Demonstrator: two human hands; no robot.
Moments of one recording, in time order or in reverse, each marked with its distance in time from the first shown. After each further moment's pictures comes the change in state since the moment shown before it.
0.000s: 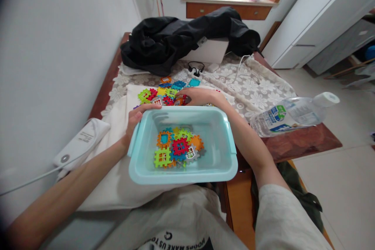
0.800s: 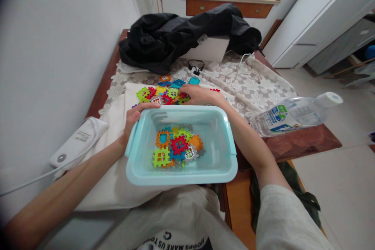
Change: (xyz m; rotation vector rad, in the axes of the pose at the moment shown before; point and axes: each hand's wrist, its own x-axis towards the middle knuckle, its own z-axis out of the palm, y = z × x) left_hand -0.004 -0.006 0.001 -0.071 -0.007 -0.013; right_hand -0.005 -0.004 0.004 -0.057 0.035 -0.026
